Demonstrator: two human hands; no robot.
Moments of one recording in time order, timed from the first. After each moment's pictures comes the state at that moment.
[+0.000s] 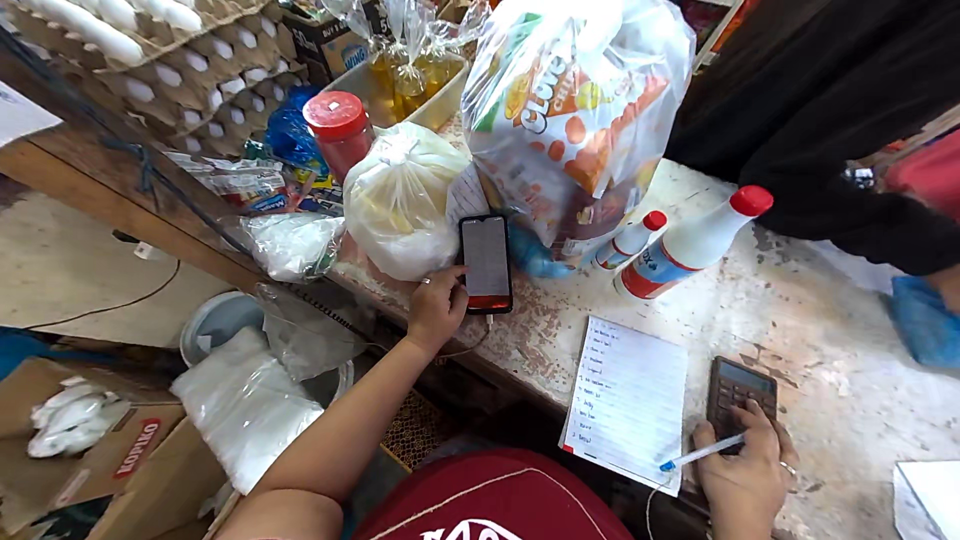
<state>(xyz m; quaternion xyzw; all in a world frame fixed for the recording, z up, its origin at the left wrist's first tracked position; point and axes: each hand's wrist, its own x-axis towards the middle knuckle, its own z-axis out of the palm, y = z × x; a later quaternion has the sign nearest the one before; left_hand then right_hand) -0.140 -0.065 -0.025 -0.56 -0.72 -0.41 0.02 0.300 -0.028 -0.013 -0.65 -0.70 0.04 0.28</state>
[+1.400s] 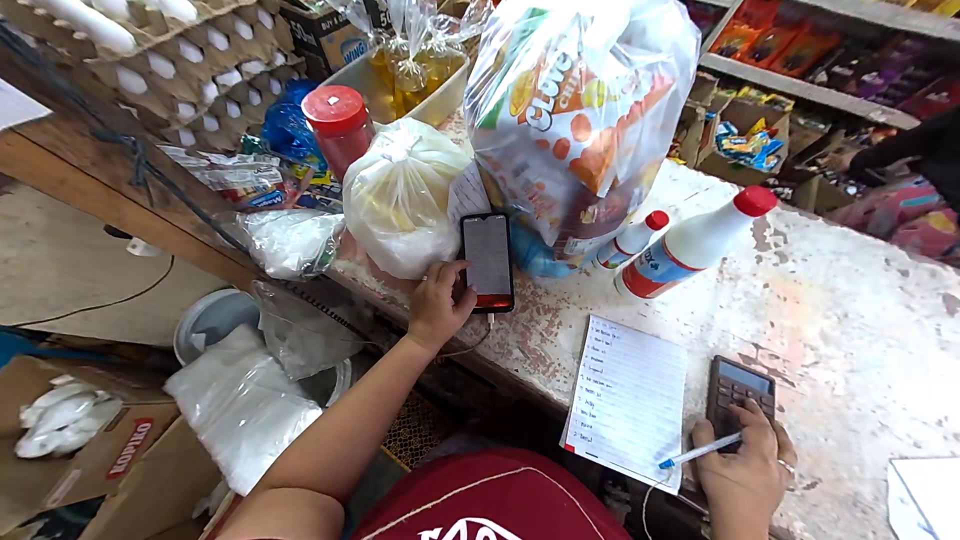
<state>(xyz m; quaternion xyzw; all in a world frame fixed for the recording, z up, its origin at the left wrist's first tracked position) -0.139 -0.063 -0.025 -0.55 -0.72 -0.42 0.03 0.301 -0.027 -0.017 -0.65 -0.71 0.02 0.28</state>
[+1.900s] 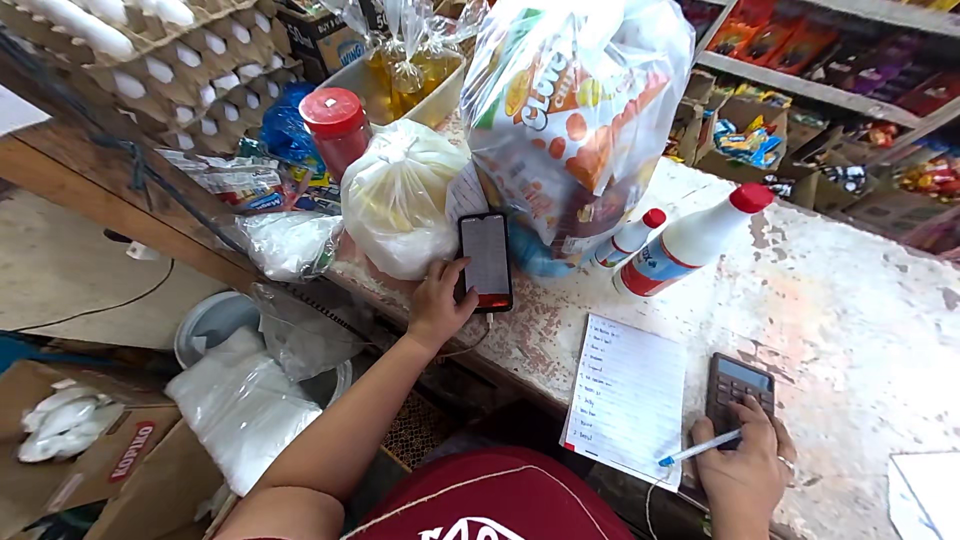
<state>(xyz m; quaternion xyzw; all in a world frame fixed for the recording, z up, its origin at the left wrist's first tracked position) -0.136 -0.061 -0.017 -0.54 -0.76 -0.36 0.00 0.300 -0.027 -0.016 -0.65 -0.71 0.03 0.28</state>
